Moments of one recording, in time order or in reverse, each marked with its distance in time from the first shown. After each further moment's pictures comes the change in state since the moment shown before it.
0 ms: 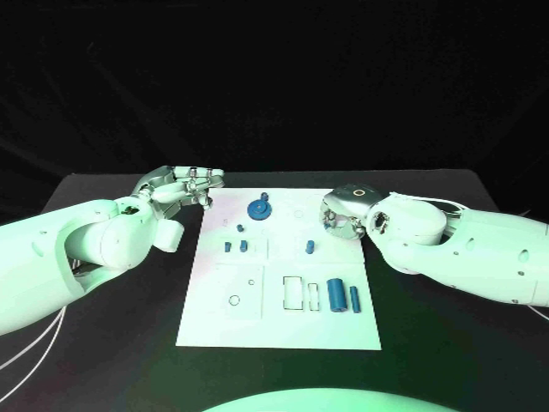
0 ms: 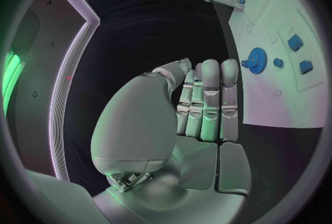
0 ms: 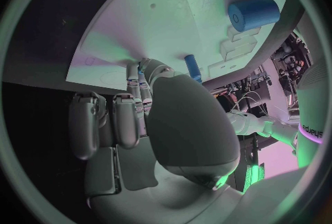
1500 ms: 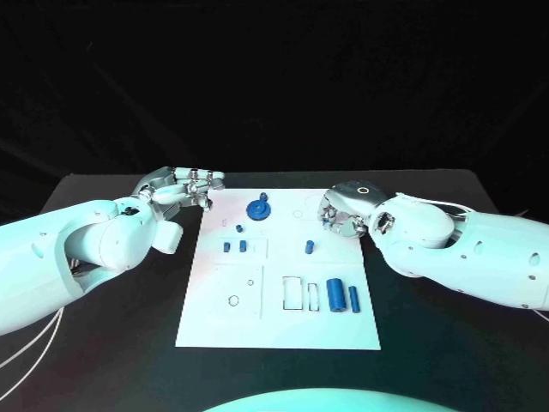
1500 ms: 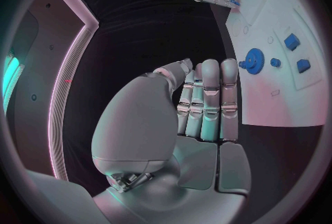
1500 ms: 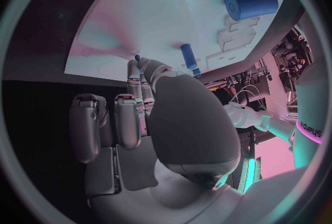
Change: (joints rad) left arm 0.000 0.001 0.000 -0.003 -0.029 0.009 -0.020; left_hand 0.004 0.004 -0.003 -0.008 0.000 -0.004 0.004 0.000 -0.002 -0.011 0.003 0.005 0.000 0.000 0.000 -0.004 -0.004 0.000 0.000 0.000 -0.010 -0.009; right arm 0.001 -0.036 0.002 0.057 0.008 -0.095 -0.011; right_hand -0.025 0.033 0.087 -0.054 -0.032 0.074 -0.032 0.019 0.018 0.079 -0.025 -0.010 -0.002 0.000 -0.022 0.012 0.000 -0.016 0.003 -0.018 0.050 -0.001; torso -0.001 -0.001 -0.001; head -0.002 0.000
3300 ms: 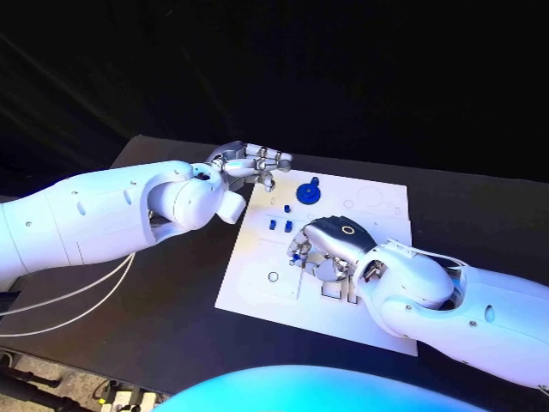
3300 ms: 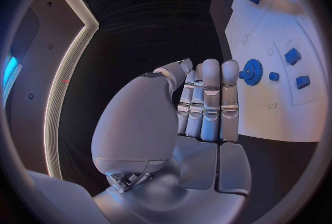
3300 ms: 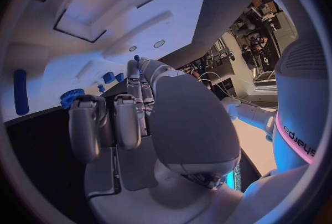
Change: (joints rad) left arm 0.001 0.032 0.000 -0.003 -0.004 0.017 -0.029; left_hand 0.000 0.000 -0.003 -0.003 0.000 -0.007 0.007 -0.004 -0.003 -0.011 0.004 0.000 0.000 -0.003 0.003 -0.008 -0.005 0.000 0.027 0.002 0.029 0.032; right arm -0.136 0.185 -0.002 0.141 0.030 -0.060 0.029; right_hand -0.005 -0.006 0.015 -0.015 -0.001 -0.005 0.003 -0.008 0.018 0.005 0.006 -0.007 -0.001 0.000 0.000 0.000 -0.001 0.000 0.000 0.000 0.005 0.000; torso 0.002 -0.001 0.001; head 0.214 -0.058
